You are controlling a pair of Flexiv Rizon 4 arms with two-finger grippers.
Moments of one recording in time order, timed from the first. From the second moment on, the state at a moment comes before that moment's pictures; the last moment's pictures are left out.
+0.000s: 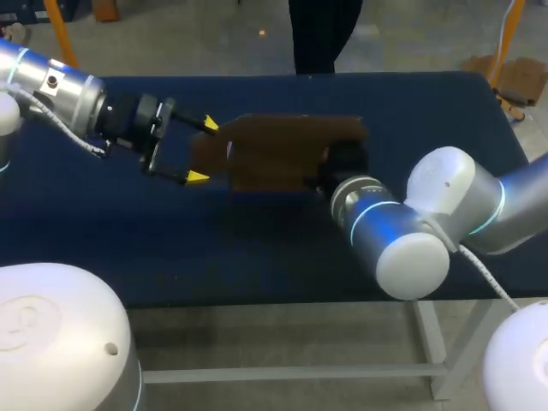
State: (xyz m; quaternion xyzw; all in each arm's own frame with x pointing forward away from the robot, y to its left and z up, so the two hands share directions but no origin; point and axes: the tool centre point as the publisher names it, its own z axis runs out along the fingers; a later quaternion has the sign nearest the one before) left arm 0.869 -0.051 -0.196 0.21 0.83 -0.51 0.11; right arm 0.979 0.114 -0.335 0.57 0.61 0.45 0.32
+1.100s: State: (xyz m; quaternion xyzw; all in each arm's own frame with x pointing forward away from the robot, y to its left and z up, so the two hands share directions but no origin) left arm 0.864 0.016 -0.184 0.21 0.85 -0.47 0.12; right arm 0.961 0.121 -0.339 0.51 0.67 0.51 0.17
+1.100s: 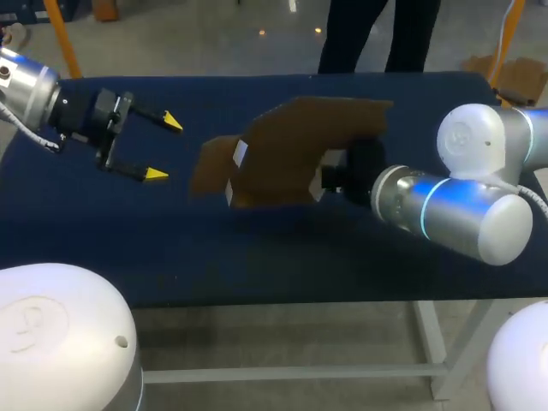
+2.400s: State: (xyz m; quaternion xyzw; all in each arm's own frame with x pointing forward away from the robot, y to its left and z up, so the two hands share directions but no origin) left arm 0.875 0.046 -0.172 0.20 0.86 -0.46 0.09; right arm 0.955 0.124 -0.331 0.53 0.67 0.52 0.07
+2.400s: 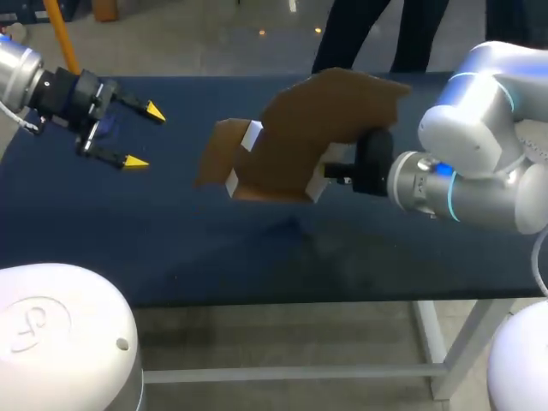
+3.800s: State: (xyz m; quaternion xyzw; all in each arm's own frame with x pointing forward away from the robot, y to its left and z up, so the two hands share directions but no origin) left arm 0.883 0.053 -0.172 0.18 0.86 -0.47 0.06; right arm 0.950 0.083 -0.326 0.57 0.67 0.47 -0.06
